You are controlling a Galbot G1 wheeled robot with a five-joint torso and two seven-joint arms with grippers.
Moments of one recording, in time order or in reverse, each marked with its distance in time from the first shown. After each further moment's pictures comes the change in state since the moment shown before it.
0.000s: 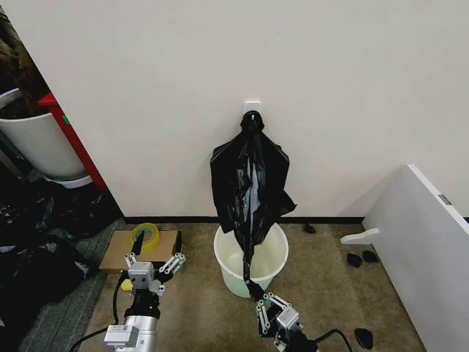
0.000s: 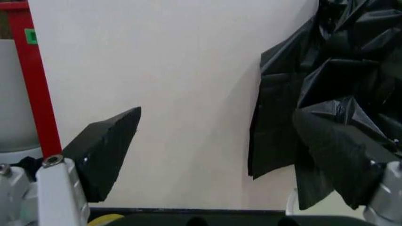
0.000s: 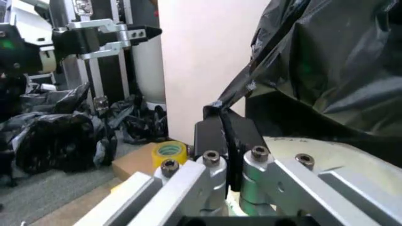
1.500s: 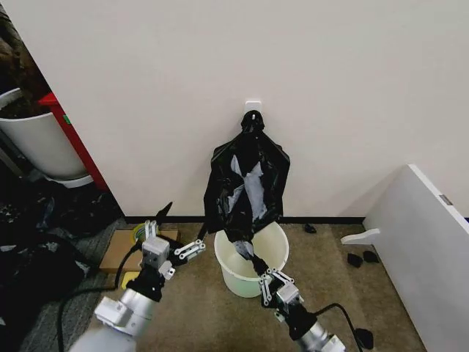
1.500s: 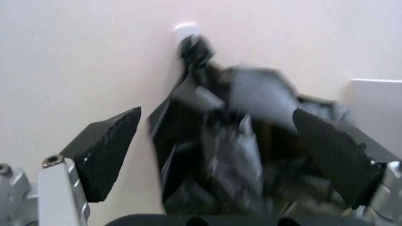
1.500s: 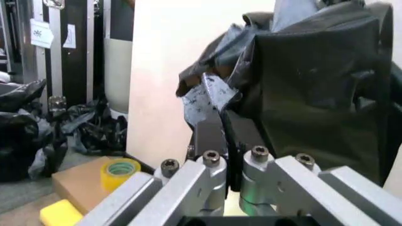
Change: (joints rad) left arm -0.243 0.583 0.104 -0.173 -0.246 0.185 0.041; right arm 0.152 0.017 0.002 -0.011 -0.137 -0.013 0.119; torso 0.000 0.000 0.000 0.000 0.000
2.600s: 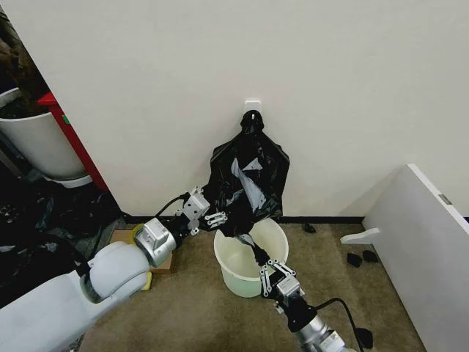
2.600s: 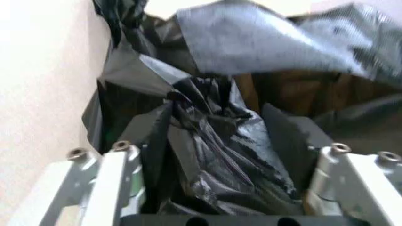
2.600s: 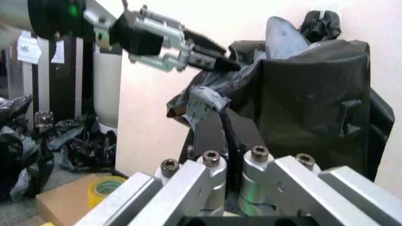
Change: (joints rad) left arm -0.701 0.257 0.496 0.208 -0.205 0.244 -0.011; right arm -0.010 0.028 0.012 0.048 0.002 -0.001 0.010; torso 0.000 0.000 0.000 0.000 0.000
